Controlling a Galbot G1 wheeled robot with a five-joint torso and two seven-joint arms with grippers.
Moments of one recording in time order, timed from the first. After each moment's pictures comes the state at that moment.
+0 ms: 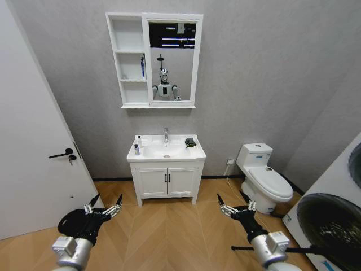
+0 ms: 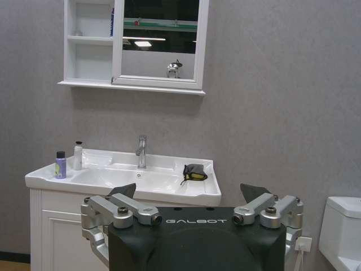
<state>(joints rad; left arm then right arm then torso) 1.55 -1.33 -0.78 -2.28 -0.35 0.20 0.10 -1.56 1.40 0.70 2.35 0.17 -0.25 -0.13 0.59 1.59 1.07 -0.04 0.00</state>
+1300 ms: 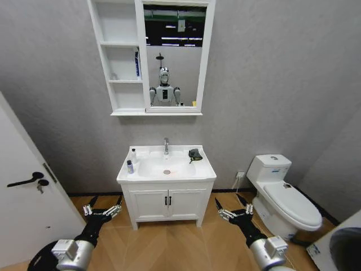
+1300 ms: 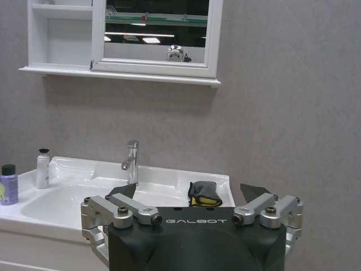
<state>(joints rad) 1.57 -1.38 -0.77 -2.32 -0.30 0.19 0.07 -1.60 1.40 0.71 2.33 0.16 -0.19 -0.17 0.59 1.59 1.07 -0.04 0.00</state>
